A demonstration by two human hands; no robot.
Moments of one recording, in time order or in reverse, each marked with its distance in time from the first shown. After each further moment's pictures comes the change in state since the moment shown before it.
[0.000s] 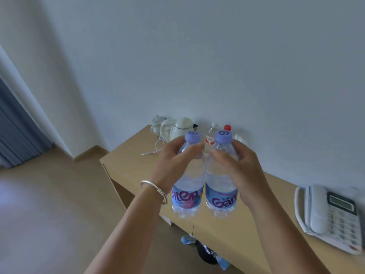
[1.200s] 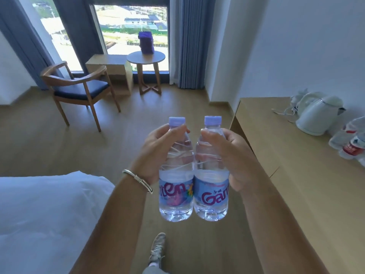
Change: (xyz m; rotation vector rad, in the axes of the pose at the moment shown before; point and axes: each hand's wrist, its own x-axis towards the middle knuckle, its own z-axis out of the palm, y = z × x) left_hand -0.513 0.050 0.026 -0.204 0.913 -0.085; right_hand -0.367 -0.059 0.038 0.161 -1.063 0.238
